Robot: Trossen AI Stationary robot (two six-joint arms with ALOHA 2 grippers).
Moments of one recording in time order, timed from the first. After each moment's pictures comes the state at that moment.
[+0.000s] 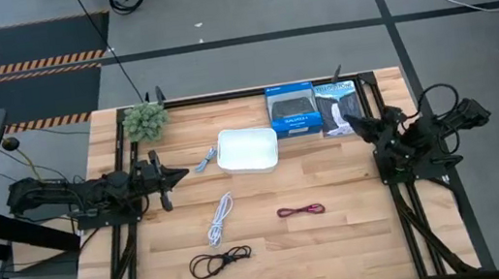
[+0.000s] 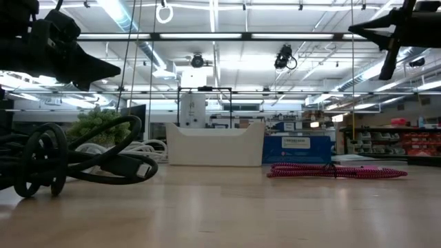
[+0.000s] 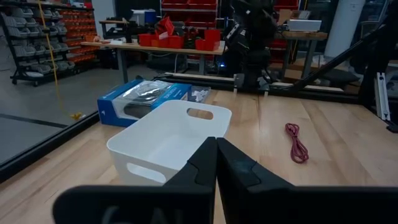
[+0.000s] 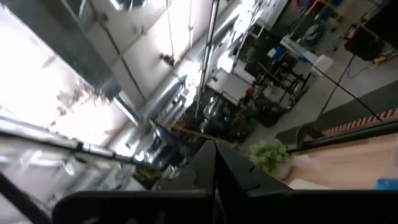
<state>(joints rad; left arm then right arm) -0.12 0.19 0.01 0.14 -0.38 -0.06 0.34 0.07 0.01 0.63 0.83 0.59</state>
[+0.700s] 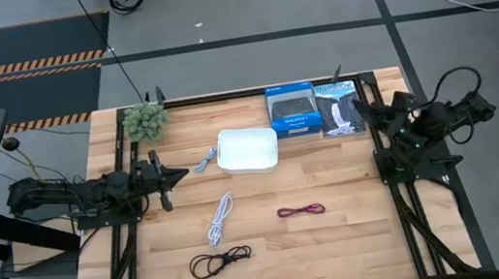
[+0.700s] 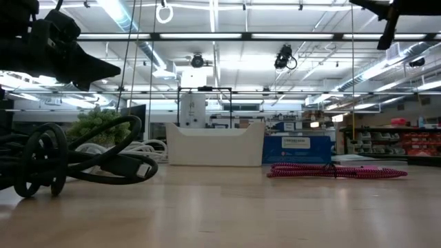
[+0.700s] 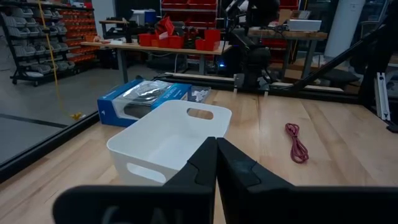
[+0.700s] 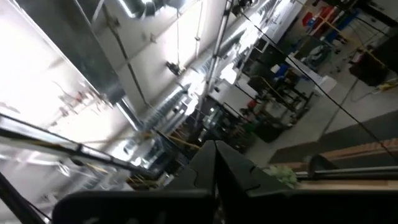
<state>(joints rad) -0.12 0.19 0.01 0.14 -0.38 -0.06 0.34 0.20 0.24 0.55 0.82 0.46</state>
